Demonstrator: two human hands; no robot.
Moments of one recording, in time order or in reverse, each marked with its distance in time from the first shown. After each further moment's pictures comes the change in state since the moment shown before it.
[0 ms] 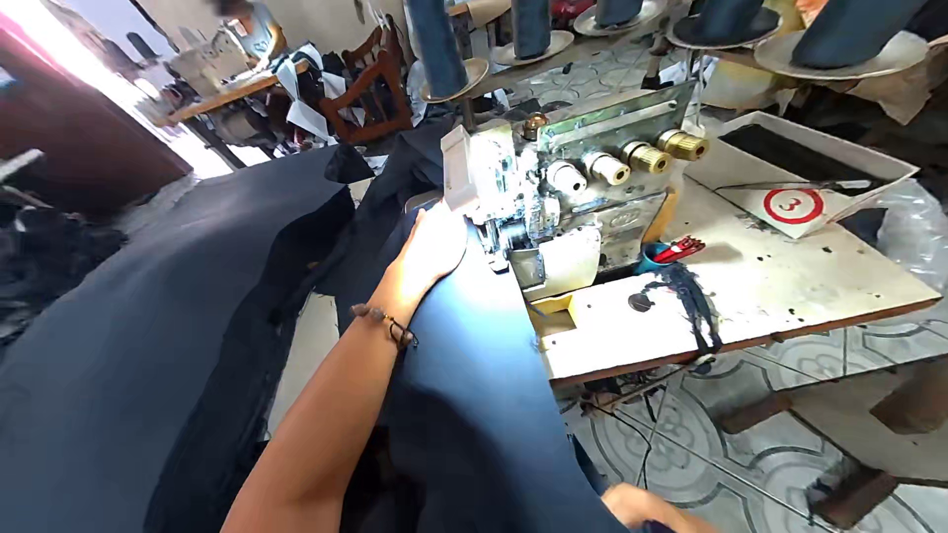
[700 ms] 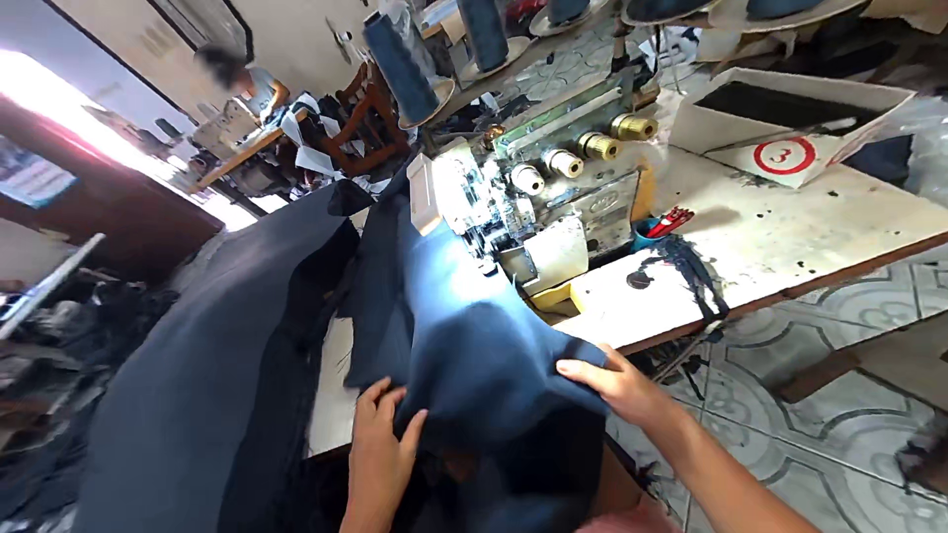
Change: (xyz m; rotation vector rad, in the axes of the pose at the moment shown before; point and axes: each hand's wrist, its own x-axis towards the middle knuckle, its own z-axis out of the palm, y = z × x) left_hand -0.217 -0.072 0.039 0.068 0.237 -0.124; right_hand 0.080 0.010 -0.035 -0.079 0.580 0.189
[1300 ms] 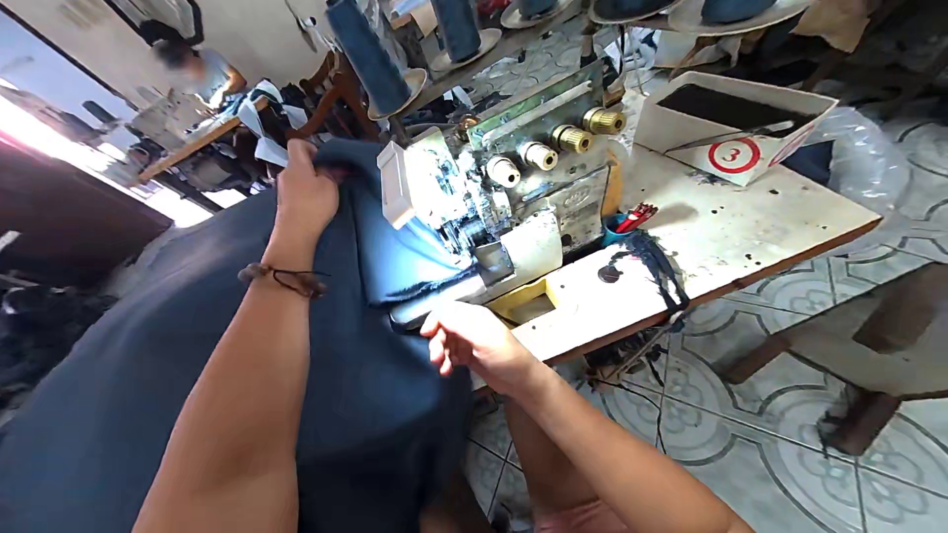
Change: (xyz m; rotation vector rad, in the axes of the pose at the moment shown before) left_hand 0.304 0.047 -0.043 -0.101 -0.033 -0.143; right_hand 0.078 -0.017 0.084 0.410 -0.191 0.095
